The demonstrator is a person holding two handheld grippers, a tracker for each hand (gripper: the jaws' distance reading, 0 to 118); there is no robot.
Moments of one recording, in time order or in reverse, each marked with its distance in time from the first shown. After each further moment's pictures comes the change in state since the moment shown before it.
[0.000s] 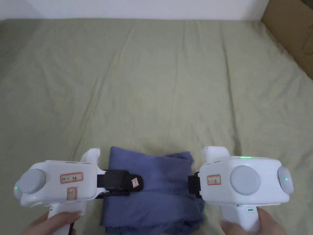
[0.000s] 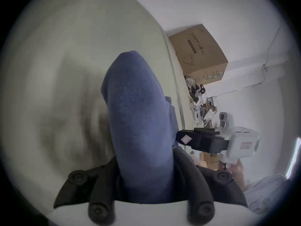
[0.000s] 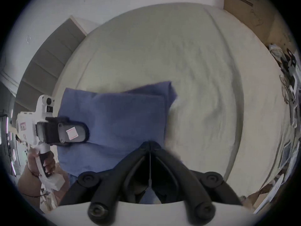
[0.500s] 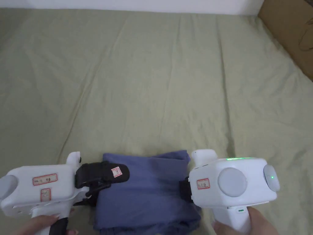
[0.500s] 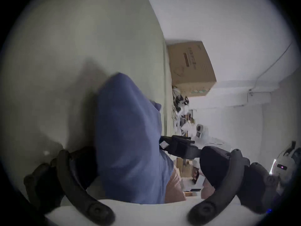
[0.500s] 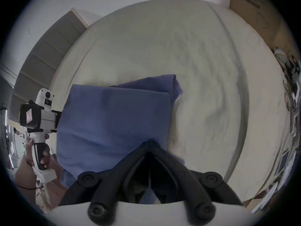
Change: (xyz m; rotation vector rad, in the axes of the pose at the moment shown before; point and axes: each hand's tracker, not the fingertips) left arm -0.030 -0.004 -0.030 -0.016 -0.265 0.233; right arm 0.010 0.000 -0.026 -0.104 -0.015 0.095
